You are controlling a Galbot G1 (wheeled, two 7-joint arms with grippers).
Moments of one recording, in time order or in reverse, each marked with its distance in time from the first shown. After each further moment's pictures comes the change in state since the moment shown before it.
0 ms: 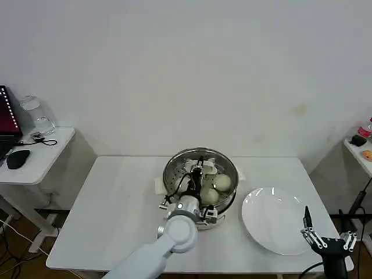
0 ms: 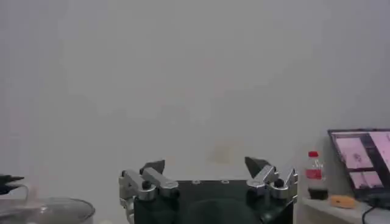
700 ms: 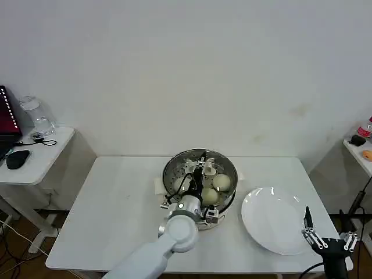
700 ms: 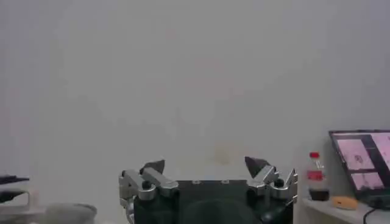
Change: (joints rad) left arm -0.005 -0.001 0.005 0.001 -0.031 -0.001 -0.035; right arm 0.001 -0.001 0.001 -0.006 0.000 0.005 0.000
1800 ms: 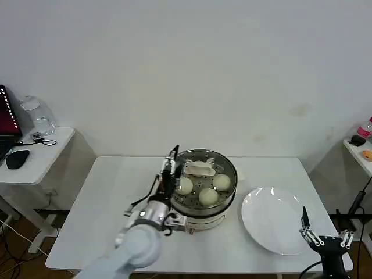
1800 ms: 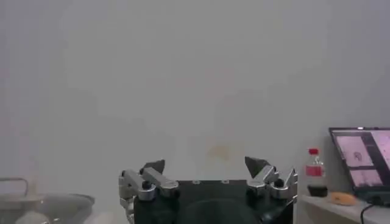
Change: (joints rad) left arm 0.157 0.264 -0.167 -0.319 -0.187 -0.033 -0.065; right arm 0.038 -0.036 -0.003 -0.046 -0.054 -0.051 0.035
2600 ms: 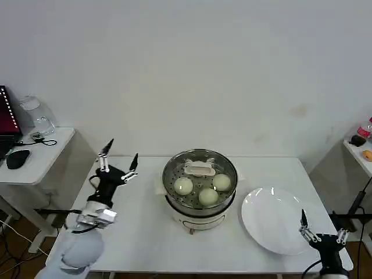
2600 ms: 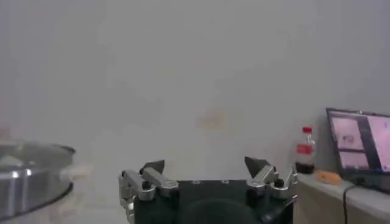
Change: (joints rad) left arm 0.329 -0.002 -0.587 0.044 -0.736 -0.568 -0.256; right arm 0.075 -0.080 -0.019 -0.124 -0.034 -0.109 0.057
